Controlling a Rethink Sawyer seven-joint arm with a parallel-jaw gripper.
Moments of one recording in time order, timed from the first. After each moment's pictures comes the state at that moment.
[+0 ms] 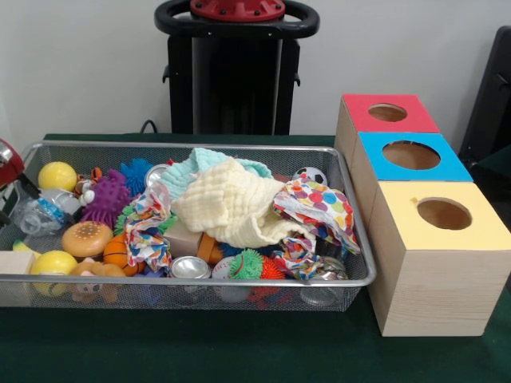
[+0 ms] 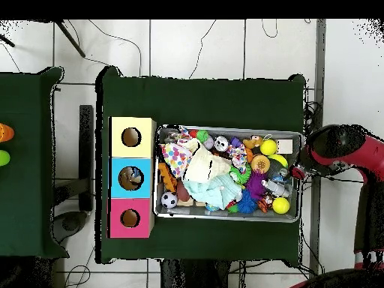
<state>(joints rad) -0.96 -0.22 0.55 0.94 -0.67 1.47 0.53</state>
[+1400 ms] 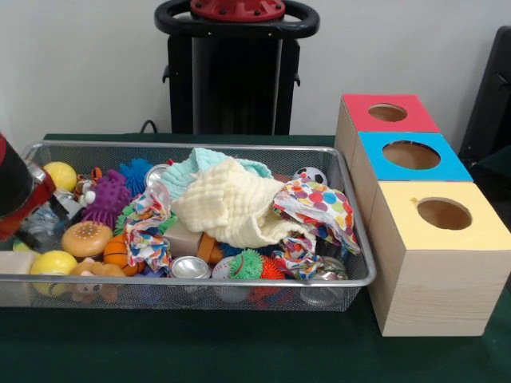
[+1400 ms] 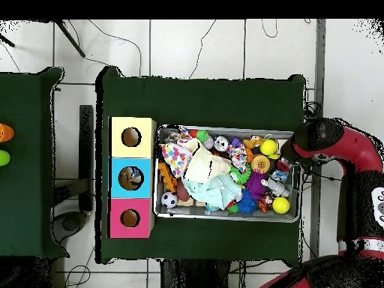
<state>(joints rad) -0.89 -0.17 0.55 0.94 -0.64 1.42 0.51</state>
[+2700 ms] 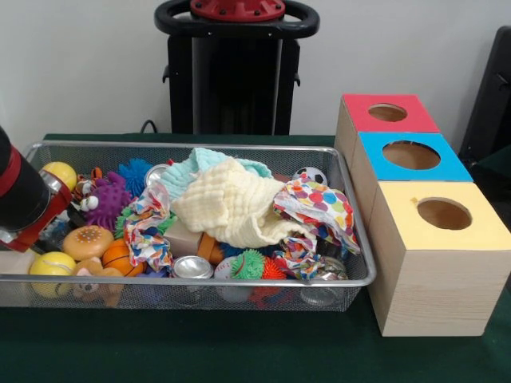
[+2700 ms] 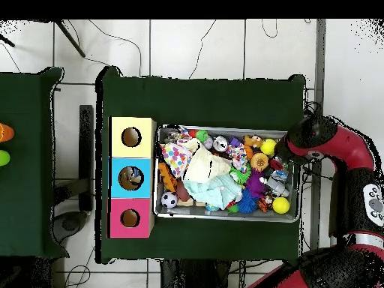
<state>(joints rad) -0.88 -0.13 0.55 0.90 -0.61 1.45 0.49</state>
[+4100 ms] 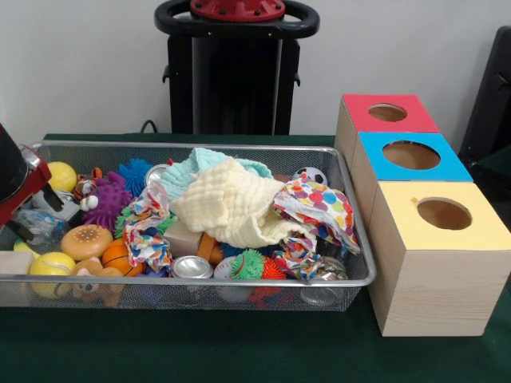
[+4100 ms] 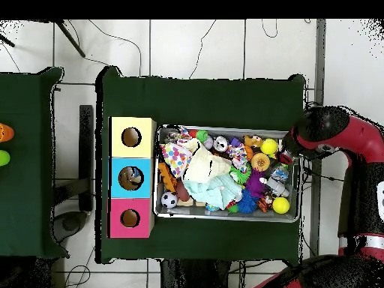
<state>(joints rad) -0.86 -0.23 0.55 0.90 -0.62 1.48 0.49</state>
